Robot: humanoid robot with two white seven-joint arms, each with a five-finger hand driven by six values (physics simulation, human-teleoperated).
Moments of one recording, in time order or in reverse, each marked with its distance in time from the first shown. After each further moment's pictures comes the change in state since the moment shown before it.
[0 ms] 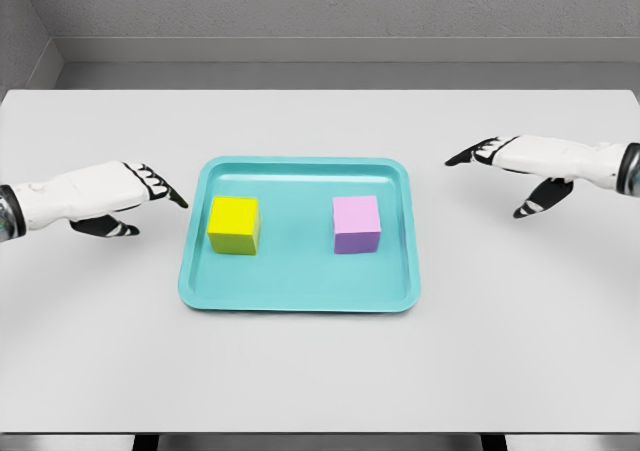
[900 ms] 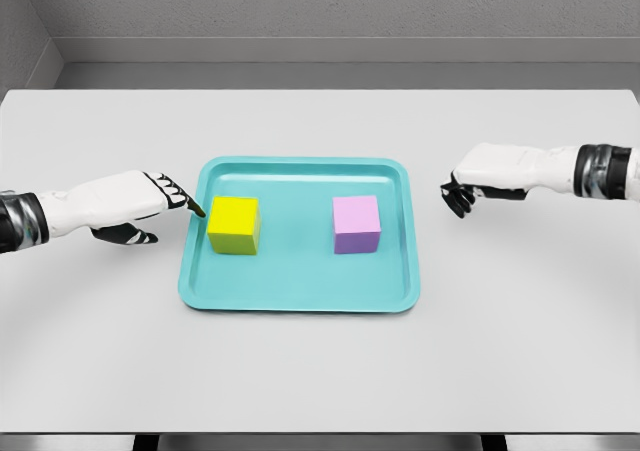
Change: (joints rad) left arm 0.000 -0.048 -0.024 0.009 -0.020 0.000 0.000; right arm -0.063 0.052 0.097 -0.097 0.089 0.000 0.004
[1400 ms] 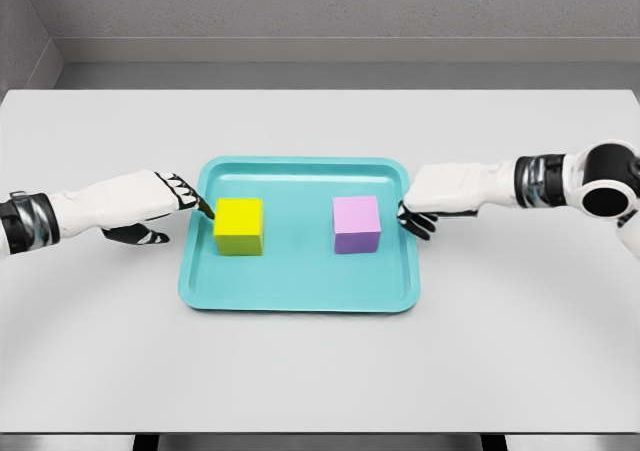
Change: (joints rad) left arm 0.000 -0.025 -0.002 -0.020 0.000 0.000 0.000; right arm -0.060 0.070 0.135 -0.064 0.113 0.000 0.000
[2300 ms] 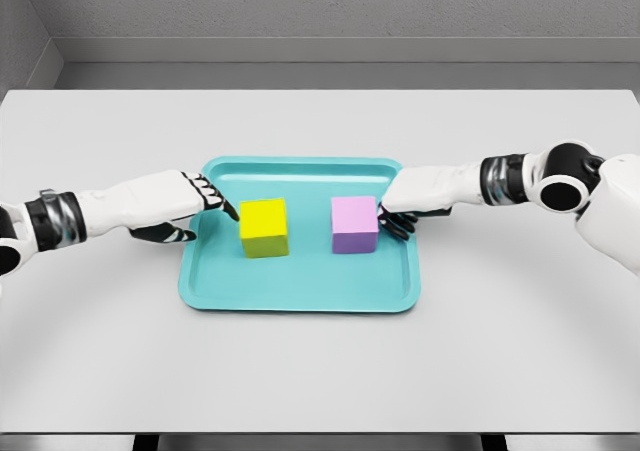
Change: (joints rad) left arm -0.028 -0.063 -0.035 -0.005 -0.010 0.001 0.000; right arm -0.041 0.117 0.056 0.145 0.033 0.005 0.000
